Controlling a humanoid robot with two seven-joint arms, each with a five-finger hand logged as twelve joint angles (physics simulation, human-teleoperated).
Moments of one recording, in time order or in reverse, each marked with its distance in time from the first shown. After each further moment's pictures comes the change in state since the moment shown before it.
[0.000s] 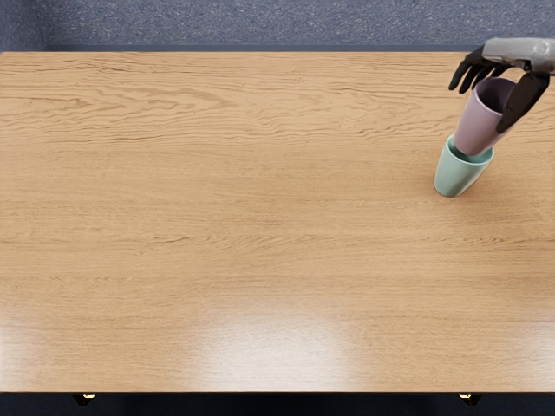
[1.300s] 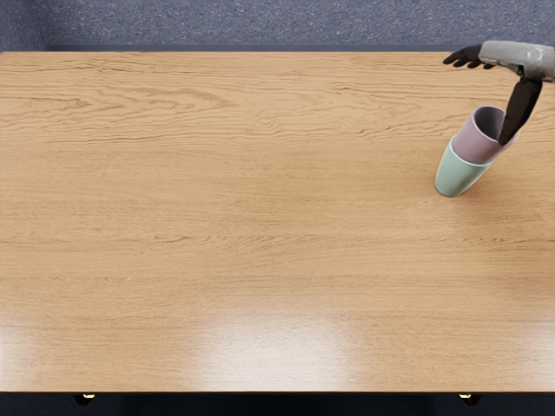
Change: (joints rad) left arm 0.000 0.000 0.000 0.000 0.000 0.000 0.000; right arm -0.026 0.003 -0.048 0.018 0.007 -0.137 0.003
